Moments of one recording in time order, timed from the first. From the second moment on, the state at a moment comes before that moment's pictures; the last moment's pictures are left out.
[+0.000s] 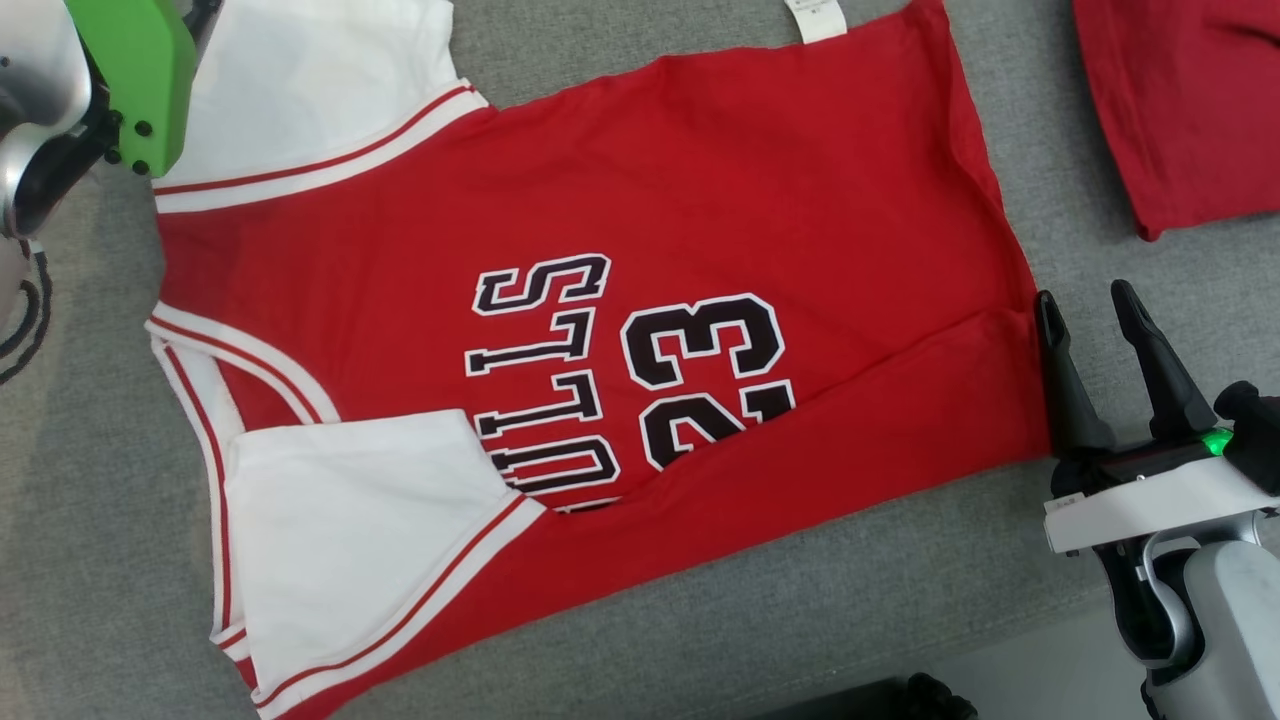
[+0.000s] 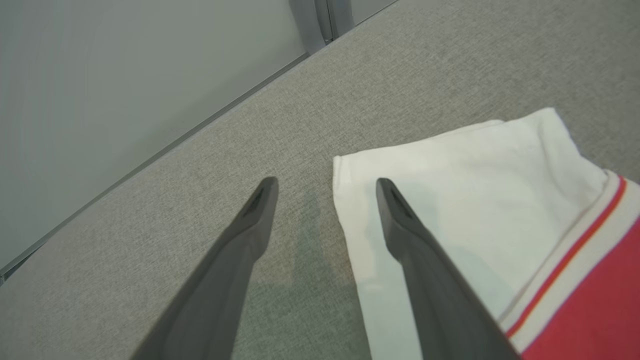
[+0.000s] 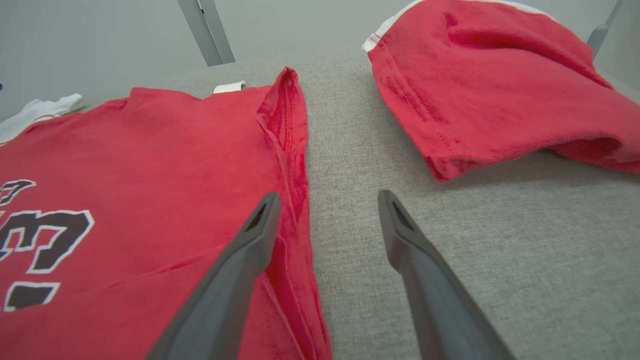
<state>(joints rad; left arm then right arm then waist) -1.24 0.57 -0.79 0.60 -0.69 -0.13 0.50 -0.17 -0.28 0.08 0.09 0.43 0.13 -0.26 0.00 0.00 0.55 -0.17</state>
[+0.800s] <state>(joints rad) -1.40 0.65 -1.03 0.74 -0.79 -0.13 0.42 -0.19 -0.26 0.09 0.08 0.42 0.13 -0.26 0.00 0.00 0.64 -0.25</state>
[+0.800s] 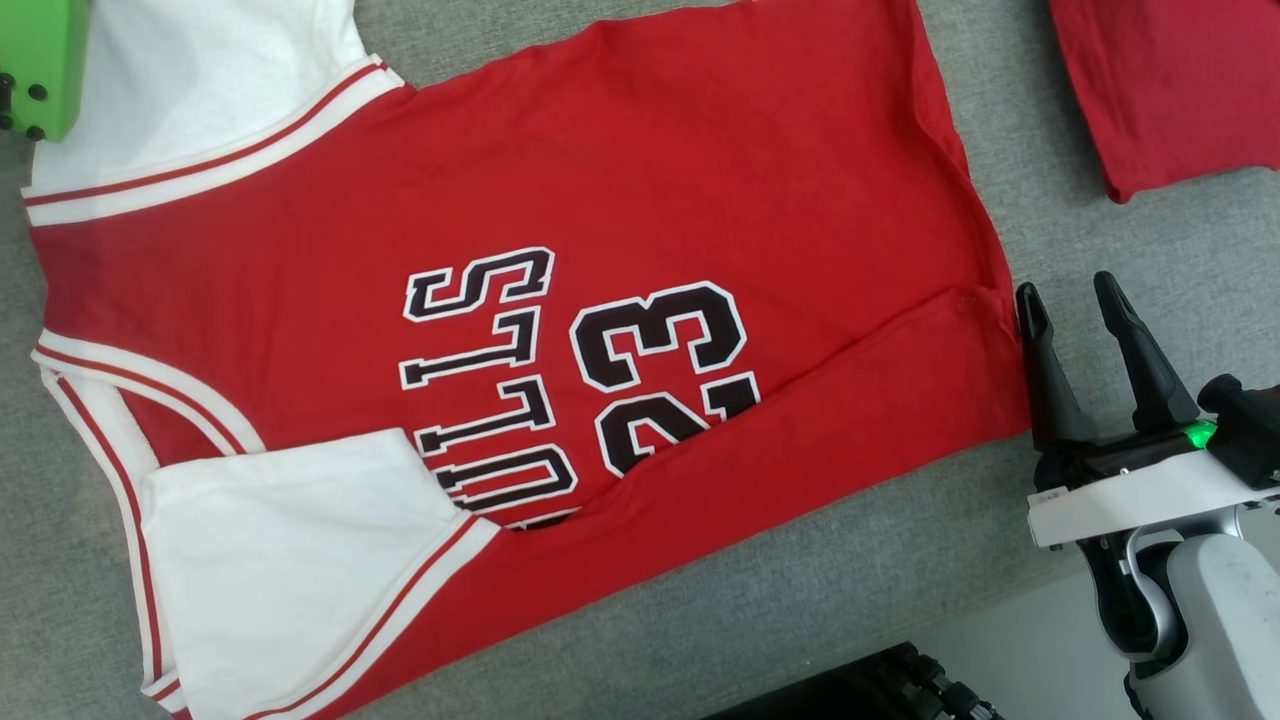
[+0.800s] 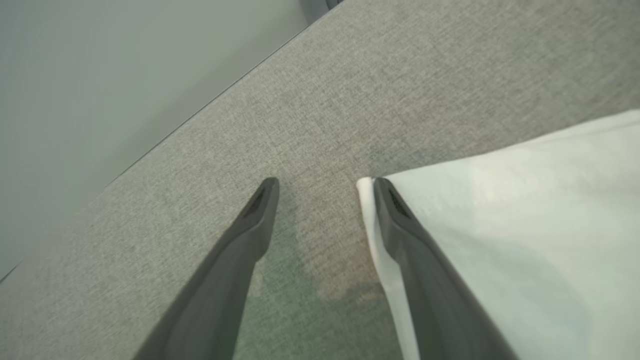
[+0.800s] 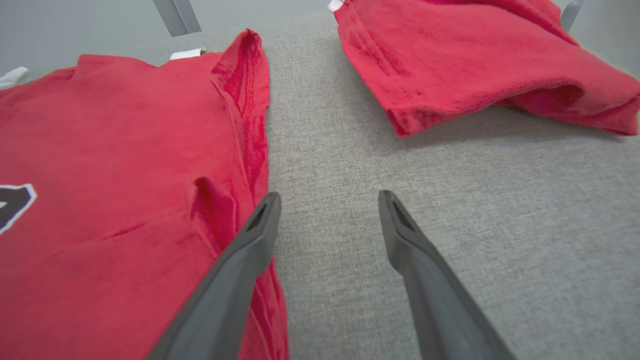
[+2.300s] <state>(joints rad) -1.42 0.64 -1.28 0.40 -0.86 -0.13 0.11 -0.83 -0.40 0.28 0.65 0.69 0.13 0.25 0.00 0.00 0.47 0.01</state>
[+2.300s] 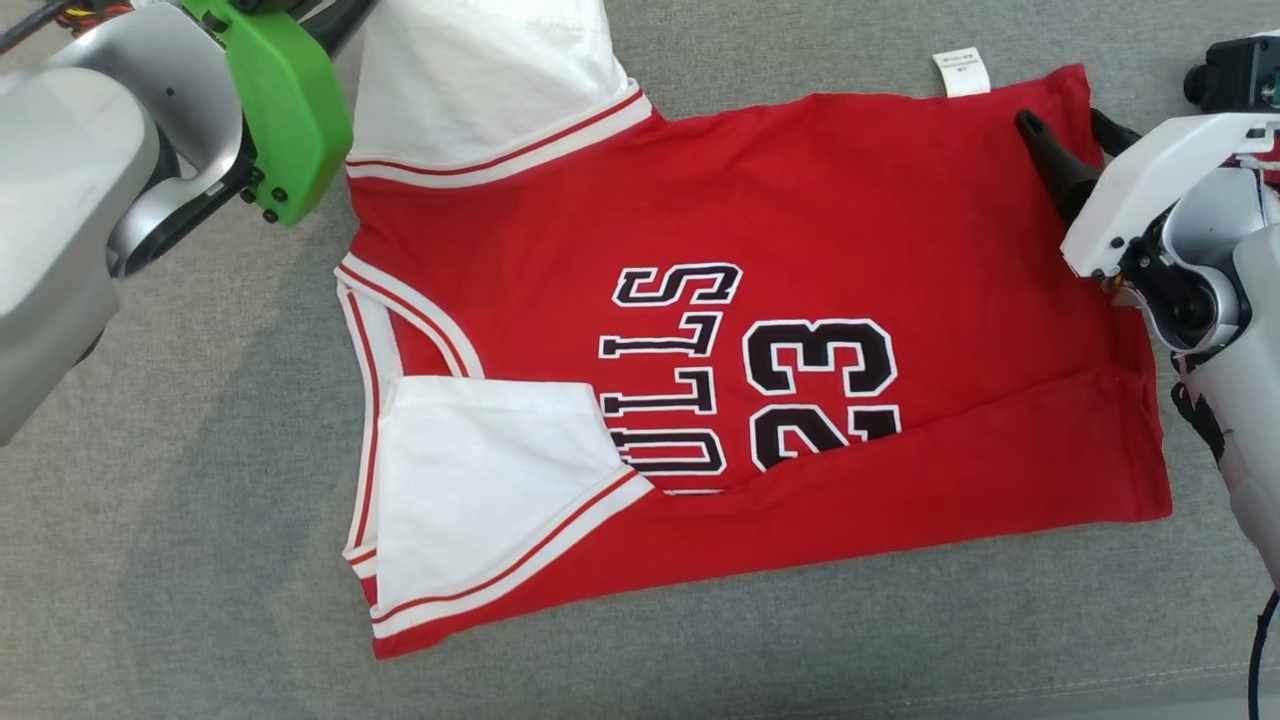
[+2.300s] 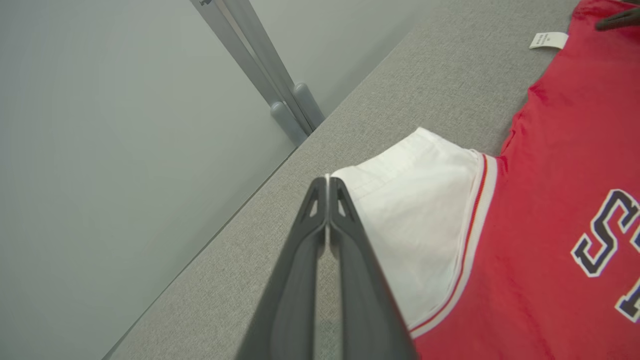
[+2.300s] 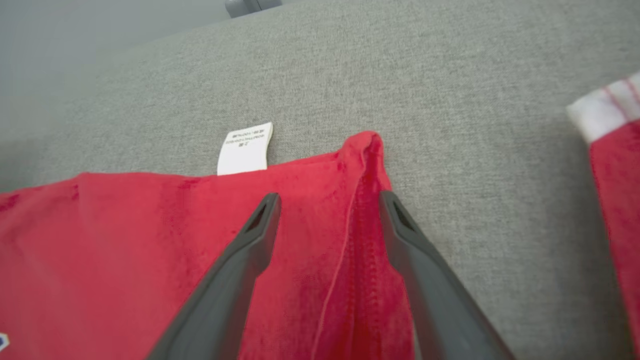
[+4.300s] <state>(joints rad) -1.14 0.59 -1.15 0.51 -0.95 -0.13 -0.26 -0.82 -0.54 0.48 0.71 0.95 0.13 -0.09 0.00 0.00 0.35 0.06</state>
